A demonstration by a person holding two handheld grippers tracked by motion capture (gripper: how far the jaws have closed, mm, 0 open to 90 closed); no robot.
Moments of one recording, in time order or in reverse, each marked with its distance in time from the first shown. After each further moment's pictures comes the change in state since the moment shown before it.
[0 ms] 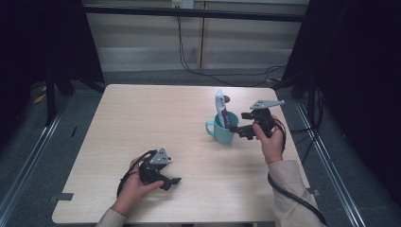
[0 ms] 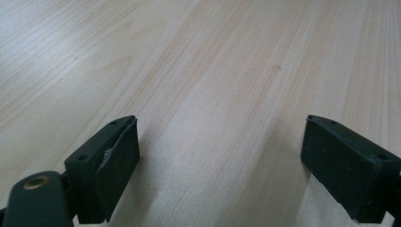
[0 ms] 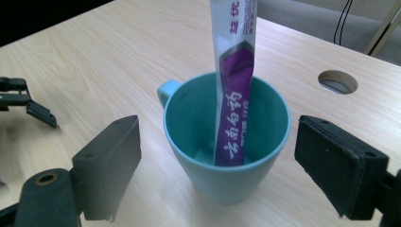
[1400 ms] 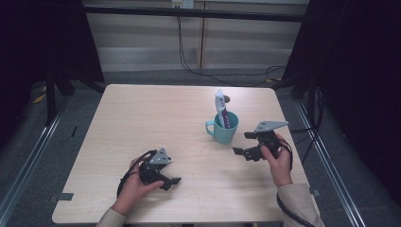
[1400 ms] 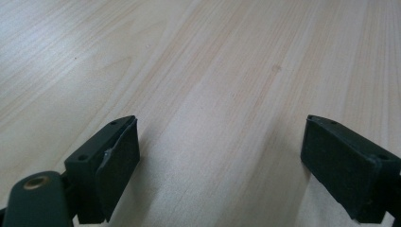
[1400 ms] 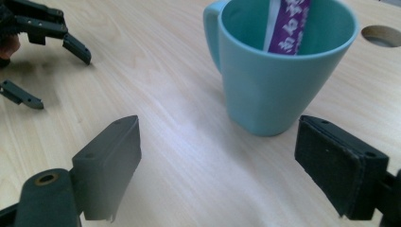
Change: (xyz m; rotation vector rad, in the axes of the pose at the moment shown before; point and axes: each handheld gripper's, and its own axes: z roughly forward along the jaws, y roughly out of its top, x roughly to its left) left arm 0.000 0.000 0.000 0.000 0.000 0.001; right arm 0.022 -0.054 -0.018 0.059 0.070 -0.057
